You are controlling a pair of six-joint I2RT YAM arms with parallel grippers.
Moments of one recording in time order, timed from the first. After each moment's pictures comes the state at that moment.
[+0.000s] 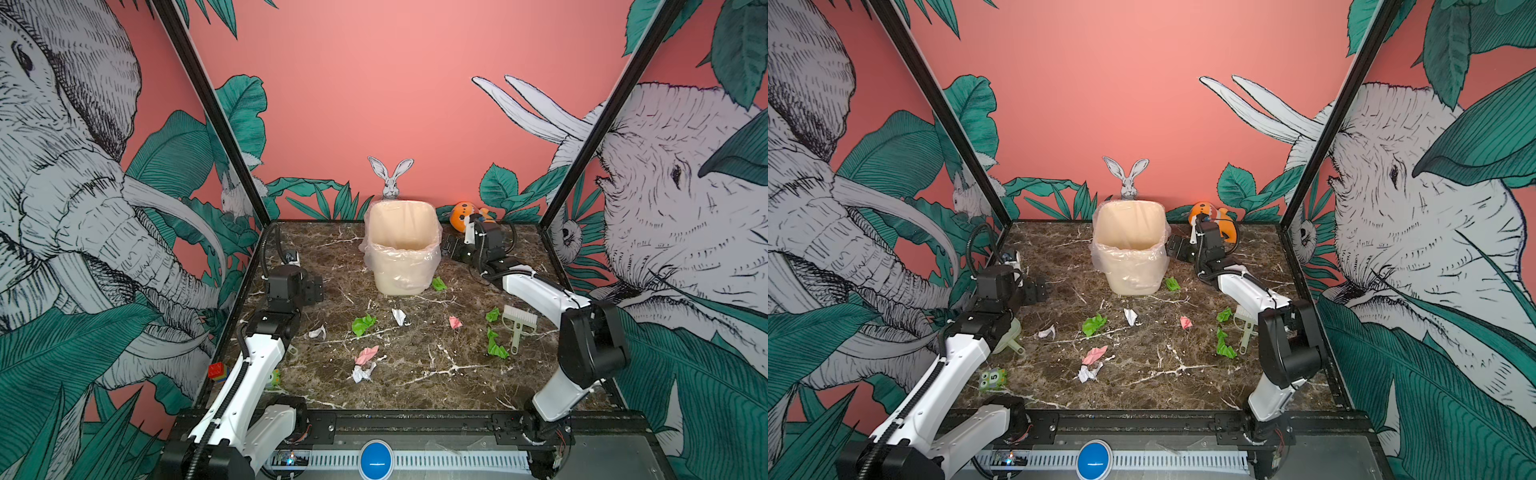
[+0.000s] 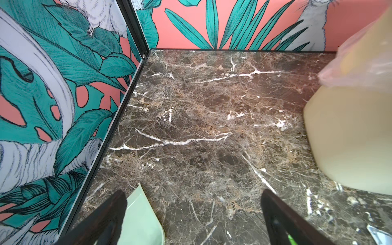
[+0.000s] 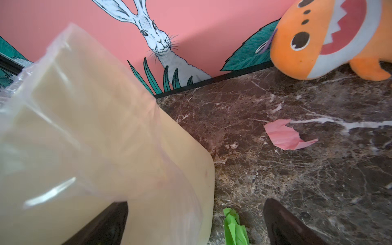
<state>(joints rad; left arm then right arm) -0.13 0.96 0.76 -0.37 -0.25 -0.08 0.35 1.70 1.22 -0.03 -0.19 0.53</state>
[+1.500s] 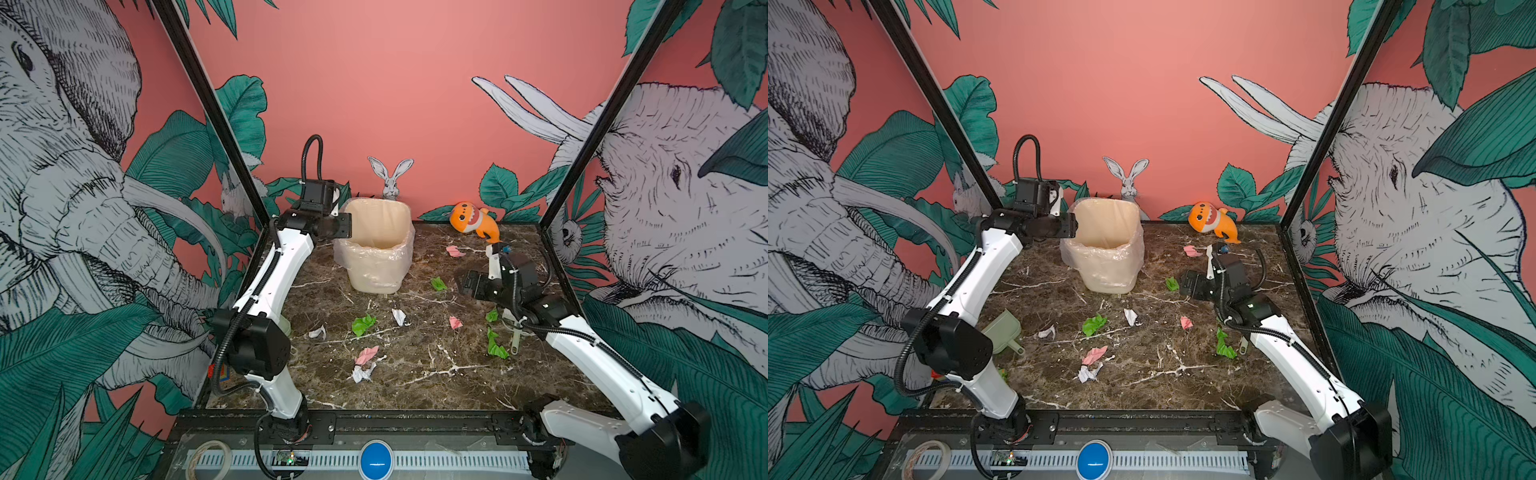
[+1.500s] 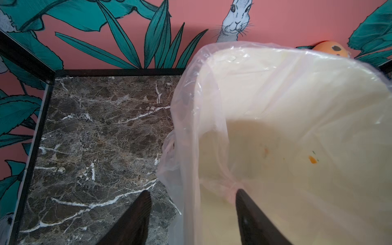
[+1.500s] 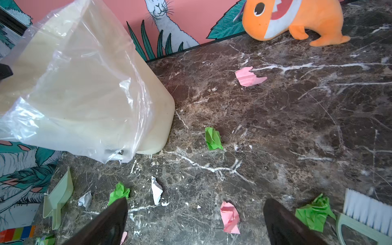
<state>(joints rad) -0.26 1.73 1.81 -0.85 -0.02 -0.16 0.43 1.09 0.92 -0.44 -0.03 0.50</state>
